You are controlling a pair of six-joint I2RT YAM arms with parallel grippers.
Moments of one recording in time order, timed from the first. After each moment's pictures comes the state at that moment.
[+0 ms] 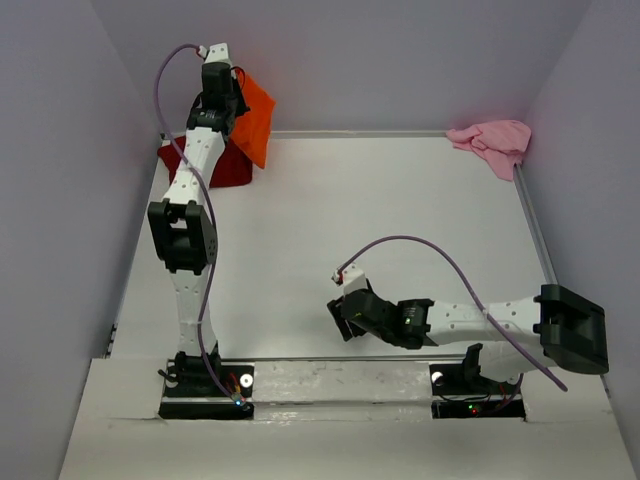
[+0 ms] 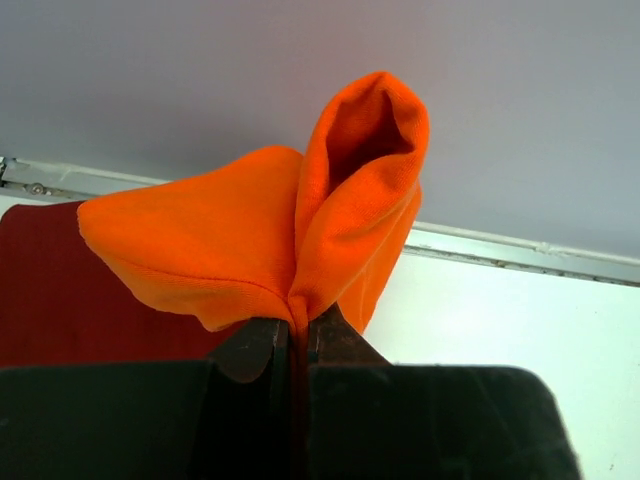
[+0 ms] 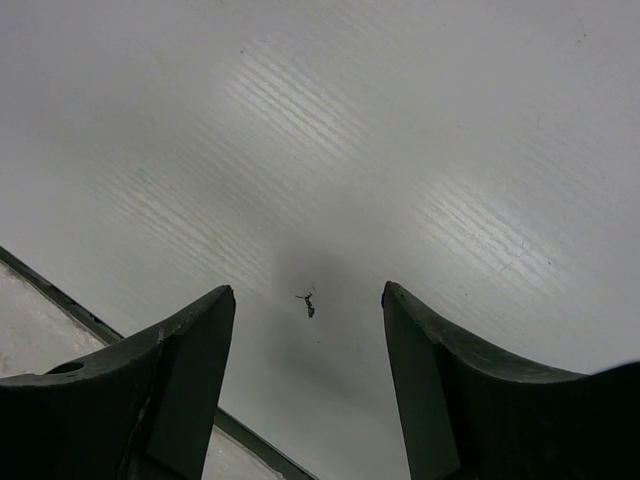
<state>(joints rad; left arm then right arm) -0.11 2.19 2.22 -0.36 -0.13 -0.24 1.28 1.32 0.66 -0.15 0.45 0.50</state>
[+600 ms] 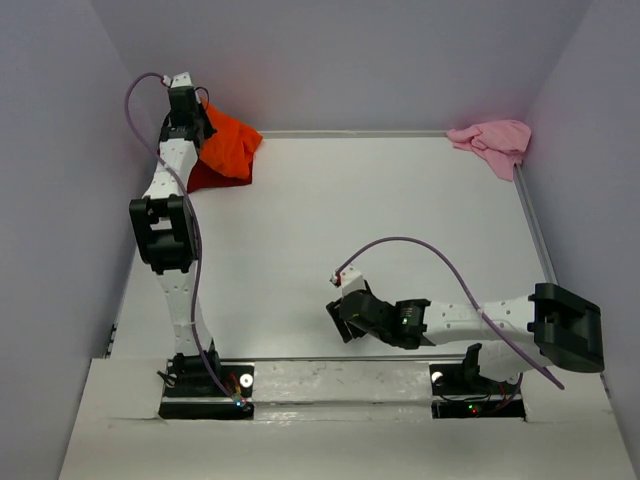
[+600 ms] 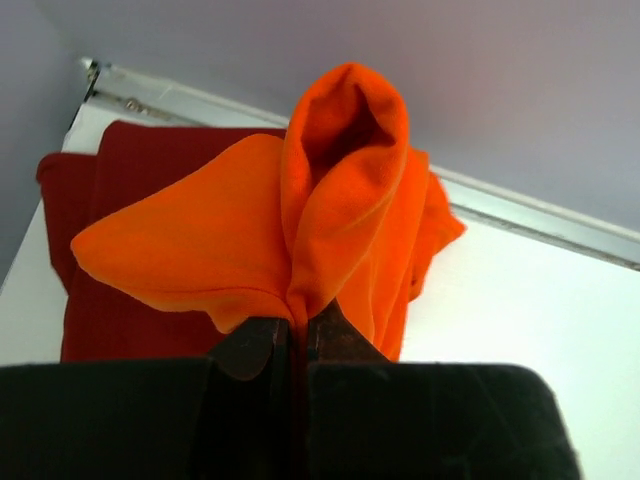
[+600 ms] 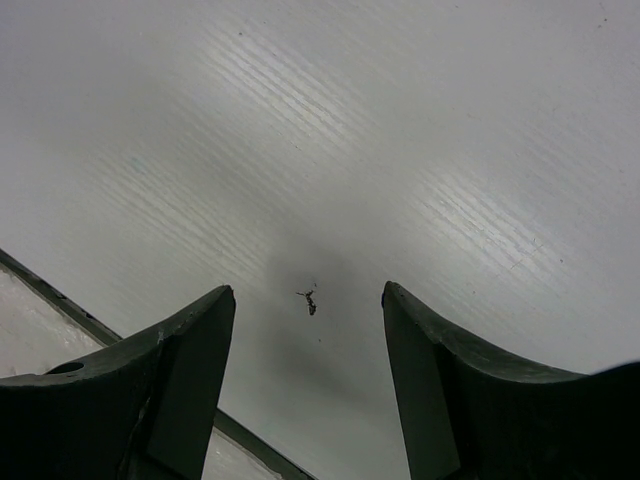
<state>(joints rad) 0.04 2.19 2.06 -0.31 -0.09 -0.25 1.28 1.35 0.66 -0.15 0.43 0.50</state>
